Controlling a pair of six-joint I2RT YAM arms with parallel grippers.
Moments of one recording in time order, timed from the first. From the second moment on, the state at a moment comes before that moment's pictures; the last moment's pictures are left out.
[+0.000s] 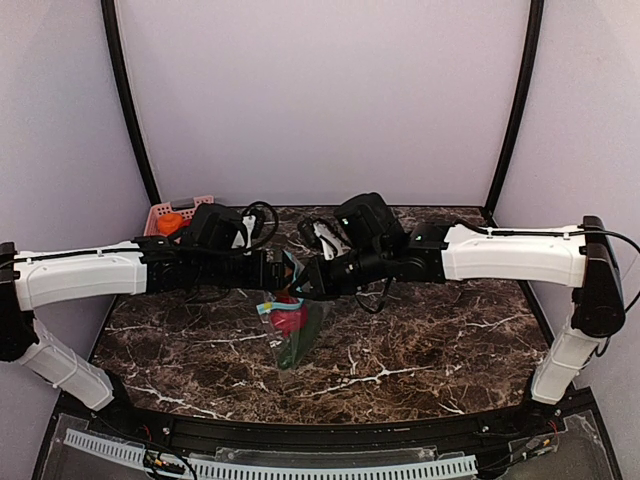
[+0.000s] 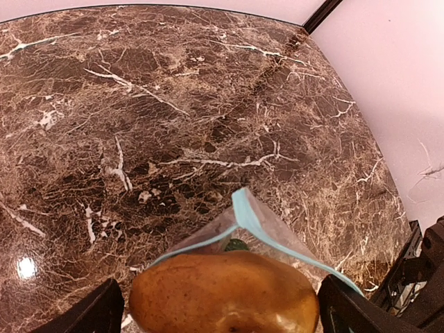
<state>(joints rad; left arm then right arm) -0.81 1.39 0.99 -0.25 -0.04 -0.58 1.04 1.71 1.35 -0.27 -0.31 0.64</state>
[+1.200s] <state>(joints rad) -0.74 1.13 0.81 -0.31 0.13 -0.71 1.04 1.71 1.35 -0.27 -0.32 0.64</state>
